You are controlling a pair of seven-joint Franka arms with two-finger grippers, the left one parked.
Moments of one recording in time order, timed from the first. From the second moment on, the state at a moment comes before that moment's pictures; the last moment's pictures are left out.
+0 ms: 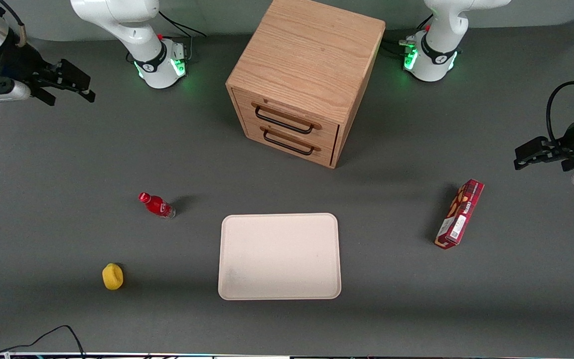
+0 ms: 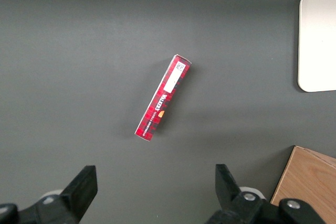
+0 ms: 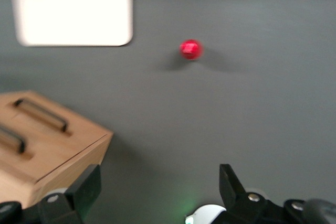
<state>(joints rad) -0.01 -0.22 0.11 -1.74 0.19 1.49 0.04</state>
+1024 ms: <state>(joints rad) 0.04 0.27 0.60 -1.57 0.41 1.74 -0.15</state>
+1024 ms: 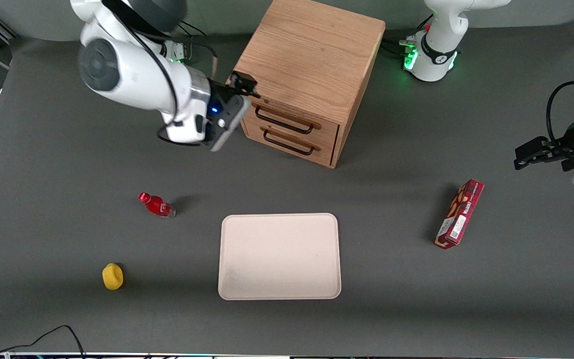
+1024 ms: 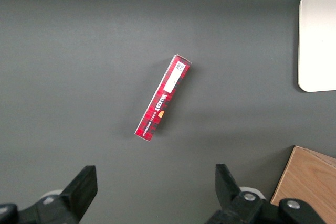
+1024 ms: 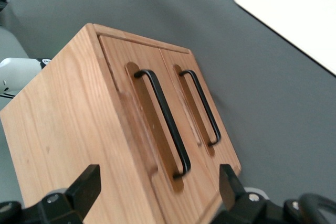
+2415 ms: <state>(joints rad) 0.10 0.52 0.70 -1.64 0.18 1.99 -0.16</state>
